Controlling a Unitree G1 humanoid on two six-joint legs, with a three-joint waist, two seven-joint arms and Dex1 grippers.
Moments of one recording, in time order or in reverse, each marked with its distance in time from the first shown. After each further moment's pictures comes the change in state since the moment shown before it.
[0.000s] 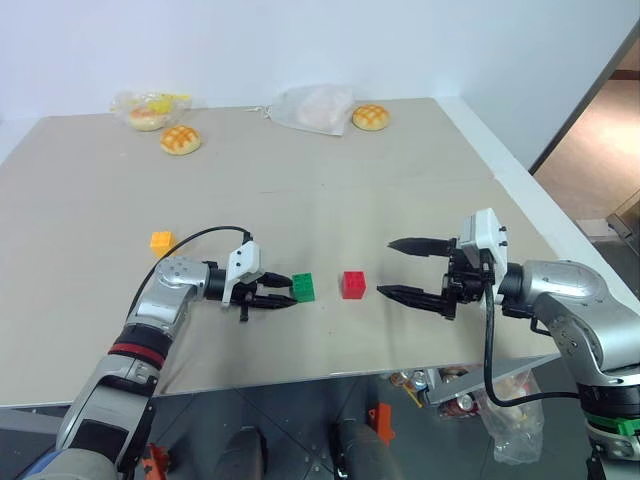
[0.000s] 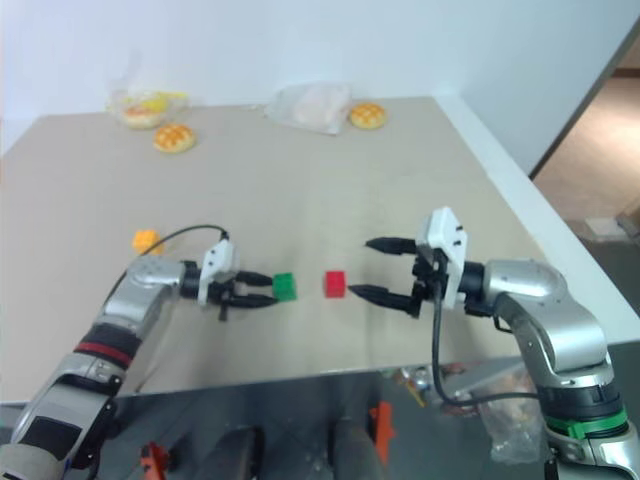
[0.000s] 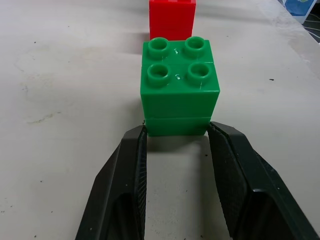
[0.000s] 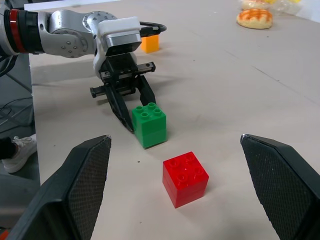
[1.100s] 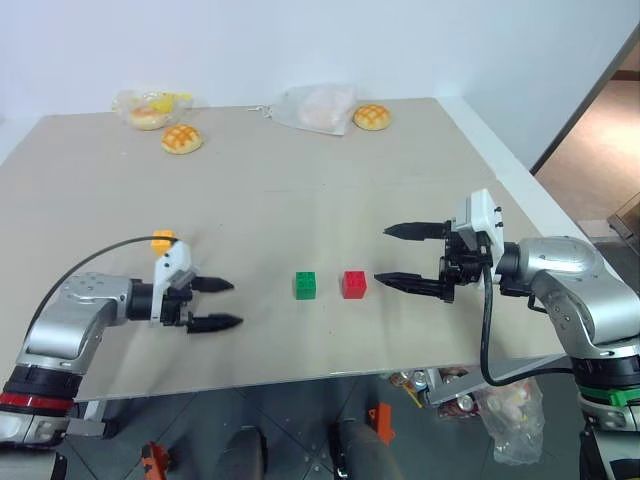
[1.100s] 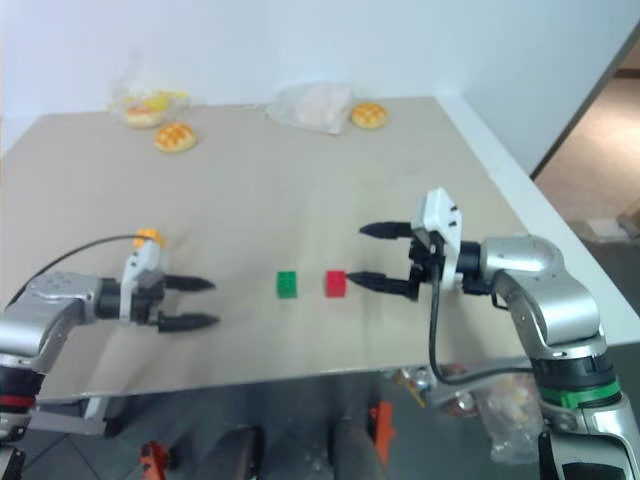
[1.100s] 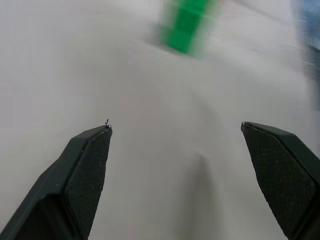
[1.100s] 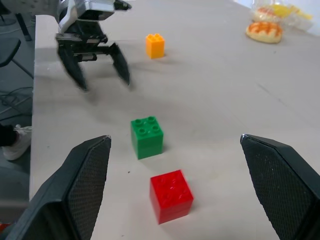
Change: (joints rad) left arm 0.331 0.257 0.291 -0.563 -0.217 0.578 0.211; right arm -0.145 0.000 0.054 0.098 -0.035 -0.048 0.070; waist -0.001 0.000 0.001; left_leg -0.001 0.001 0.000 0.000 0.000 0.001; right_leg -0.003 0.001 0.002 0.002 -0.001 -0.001
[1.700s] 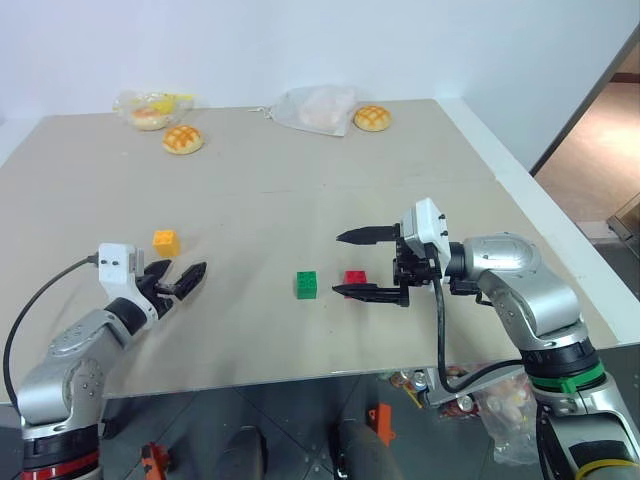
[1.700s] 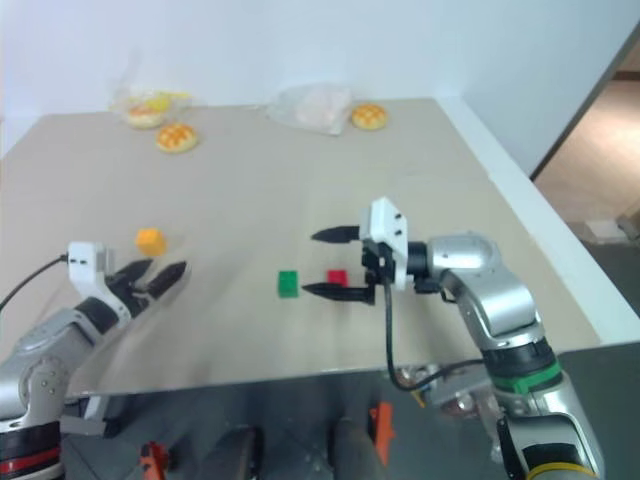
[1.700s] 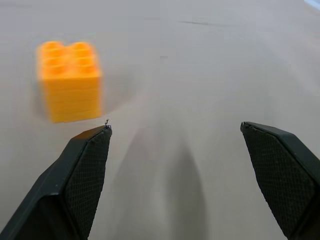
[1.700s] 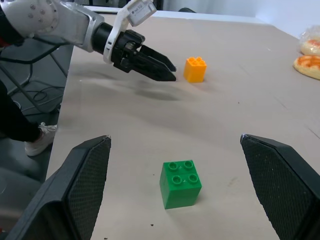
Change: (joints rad) left arm 0.198 -0.348 0.299 -0.254 -0.094 0.177 0.774; right arm -0.083 0.151 0.163 0.022 -0.086 -0.079 0.018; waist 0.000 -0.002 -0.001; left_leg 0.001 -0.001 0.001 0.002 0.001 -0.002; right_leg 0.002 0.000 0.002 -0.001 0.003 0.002
